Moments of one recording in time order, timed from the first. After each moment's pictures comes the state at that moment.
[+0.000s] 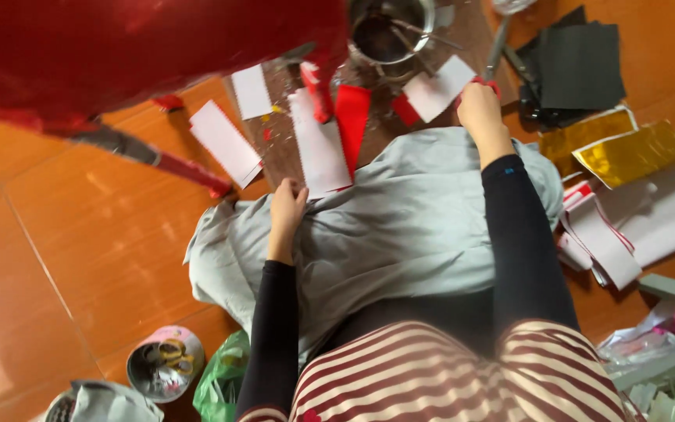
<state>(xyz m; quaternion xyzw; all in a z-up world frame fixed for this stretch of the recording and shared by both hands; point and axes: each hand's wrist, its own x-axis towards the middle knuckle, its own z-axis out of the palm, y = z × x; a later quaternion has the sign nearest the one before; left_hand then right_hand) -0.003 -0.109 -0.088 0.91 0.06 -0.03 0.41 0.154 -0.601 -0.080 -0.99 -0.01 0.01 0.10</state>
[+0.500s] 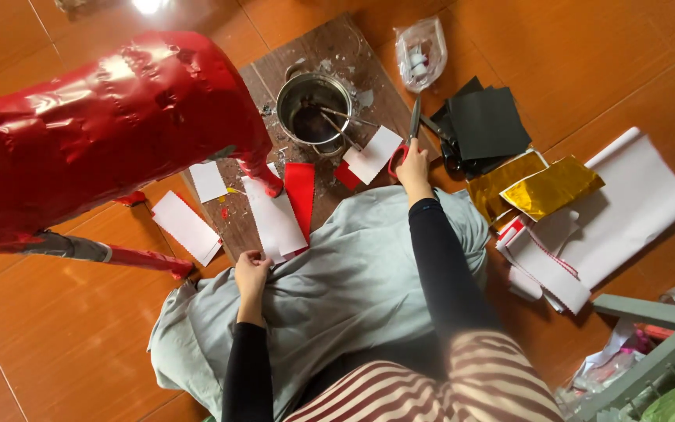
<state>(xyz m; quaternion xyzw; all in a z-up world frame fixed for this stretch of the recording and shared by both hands) 0.007 -0.123 -0.095 0.86 0.22 -0.10 0.45 0.154 -0.598 -0.092 -0.94 0.23 -0.03 0.26</state>
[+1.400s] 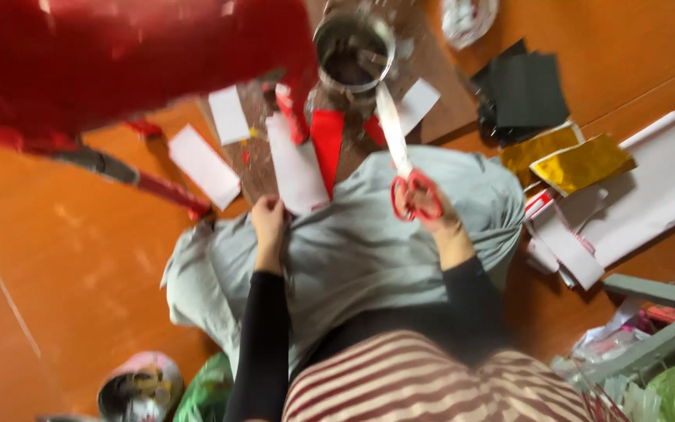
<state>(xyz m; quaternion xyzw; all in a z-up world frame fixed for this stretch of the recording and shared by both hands) 0.004 -0.117 -0.121 0.80 0.19 -0.02 0.56 -0.017 -0.487 0.083 -0.42 -0.01 0.21 0.88</state>
